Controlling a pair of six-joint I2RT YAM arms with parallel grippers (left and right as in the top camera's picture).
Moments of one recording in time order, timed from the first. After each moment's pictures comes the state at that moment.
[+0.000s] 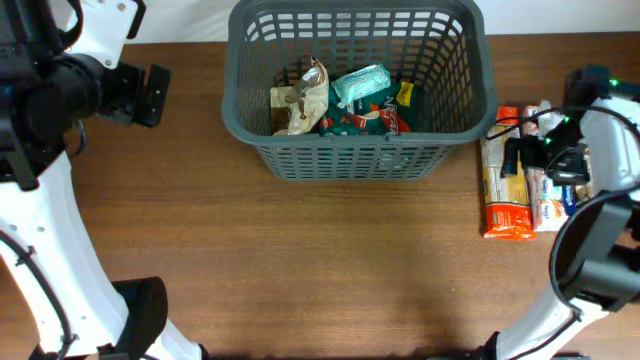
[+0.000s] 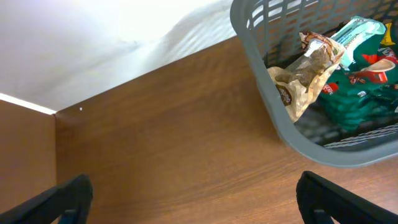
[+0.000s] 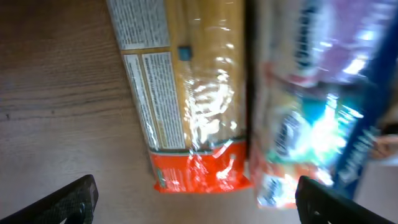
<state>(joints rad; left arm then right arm) 0.07 1.83 2.75 -1.68 0.09 0.42 -0.33 2.00 1.69 -1.31 -0.03 -0.16</state>
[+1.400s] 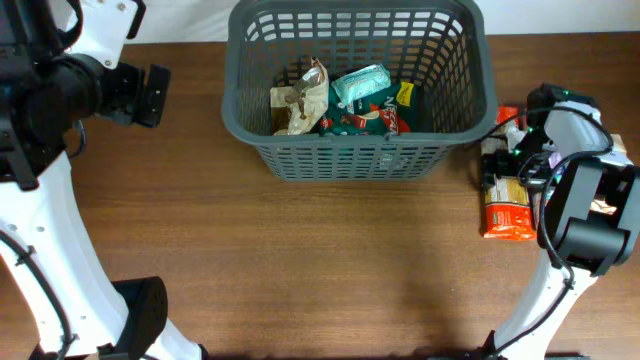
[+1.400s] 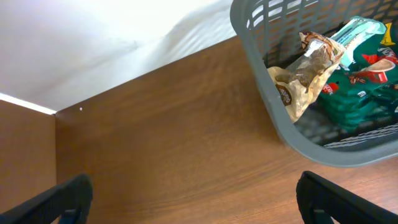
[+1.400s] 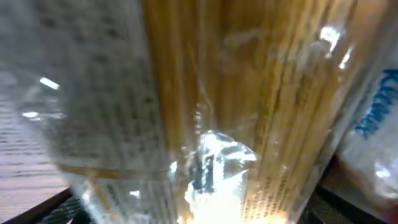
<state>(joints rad) 0.07 1.83 2.75 -1.68 0.09 0.42 -0.29 2.21 1.65 -1.17 0.00 -0.17</state>
